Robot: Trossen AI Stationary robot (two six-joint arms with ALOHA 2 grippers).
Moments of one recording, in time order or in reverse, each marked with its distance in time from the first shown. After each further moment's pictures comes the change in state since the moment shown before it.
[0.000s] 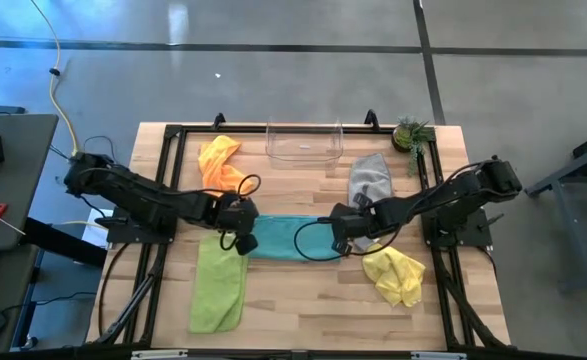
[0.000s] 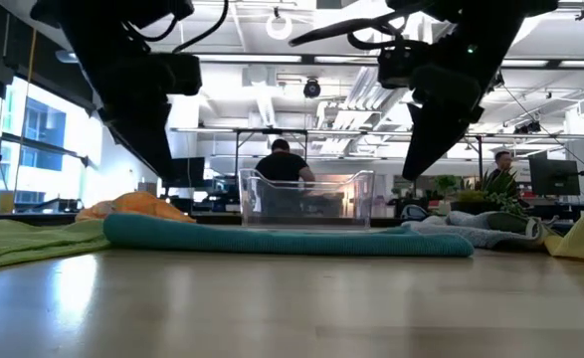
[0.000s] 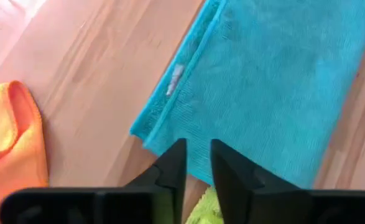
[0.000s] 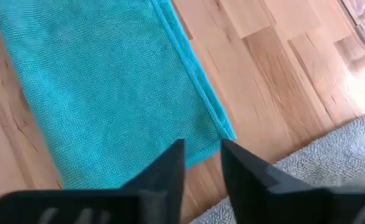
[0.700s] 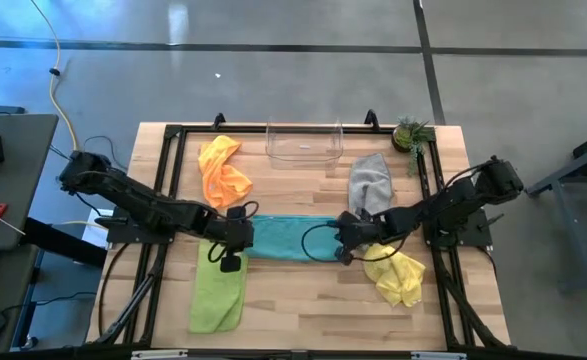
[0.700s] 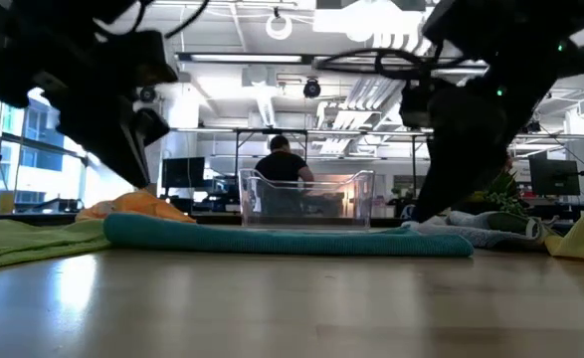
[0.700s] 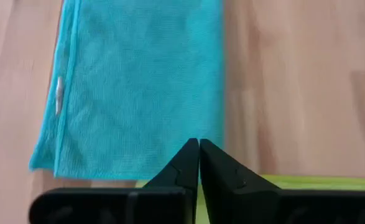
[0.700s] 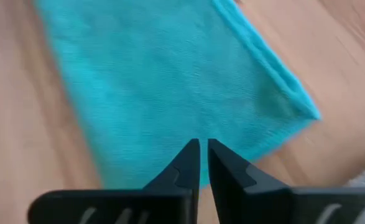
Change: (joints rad) left arm -0.102 -0.032 -0.149 0.275 0.180 0.324; right arm 0.033 -0.010 -0.298 0.491 -0.097 0.128
